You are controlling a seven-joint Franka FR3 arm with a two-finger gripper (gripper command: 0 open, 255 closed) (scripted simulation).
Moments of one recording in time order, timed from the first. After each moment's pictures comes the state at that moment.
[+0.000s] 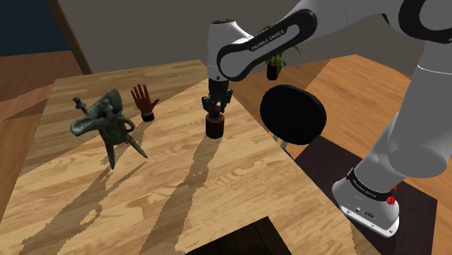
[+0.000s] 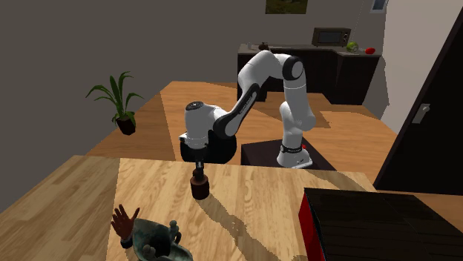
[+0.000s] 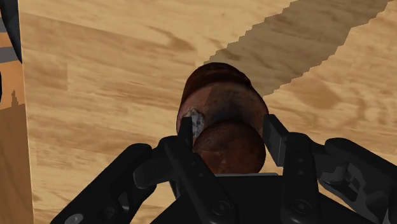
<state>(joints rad) 0.12 0.25 0.22 -1.97 -0.03 2.25 0.41</state>
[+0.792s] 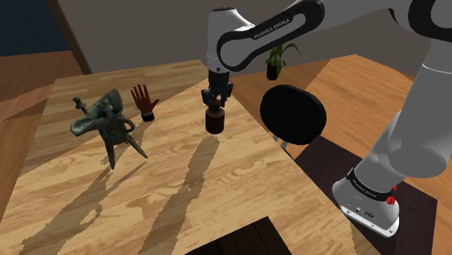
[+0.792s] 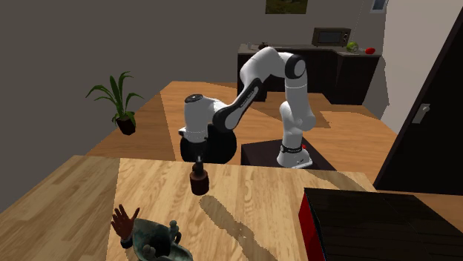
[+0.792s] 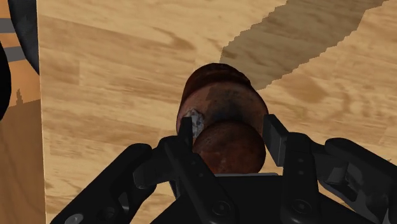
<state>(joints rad) 0.12 0.21 0.23 -1.94 -0.02 2.18 0.40</state>
